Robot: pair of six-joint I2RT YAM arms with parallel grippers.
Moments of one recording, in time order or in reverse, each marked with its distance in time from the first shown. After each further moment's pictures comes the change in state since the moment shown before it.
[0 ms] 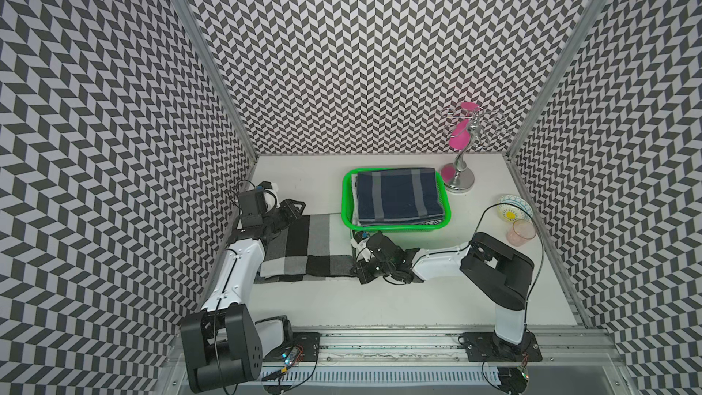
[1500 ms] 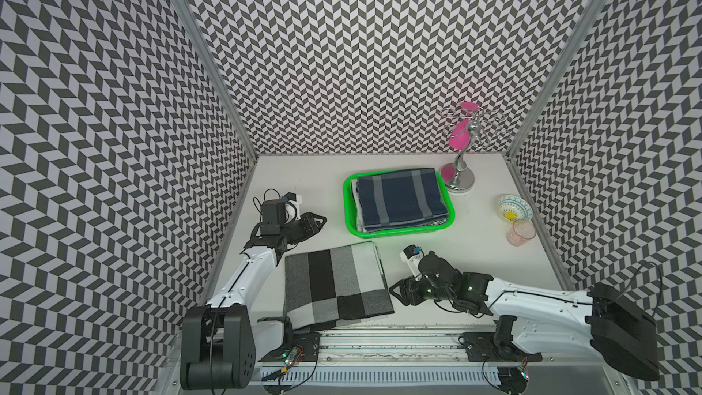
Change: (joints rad) left arm -0.167 -0.005 -0.131 0.064 0.050 -0.027; right arm -0.023 -0.687 -0.399 -0.319 0.157 0.087
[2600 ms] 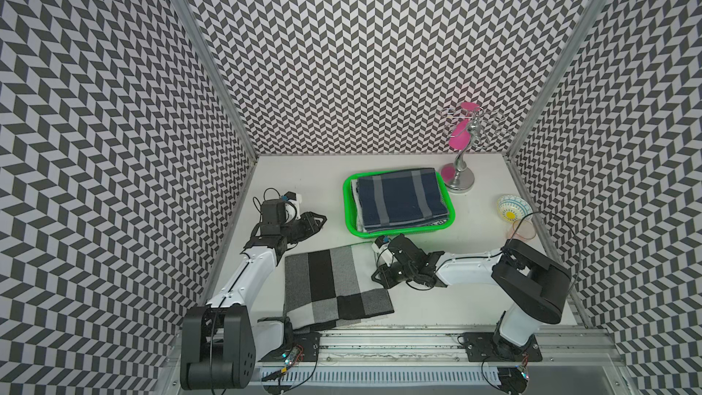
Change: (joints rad) left arm 0.000 0.000 -0.001 0.016 0.000 0.000; right arm -0.050 0.505 0.223 0.217 -0.174 -0.130
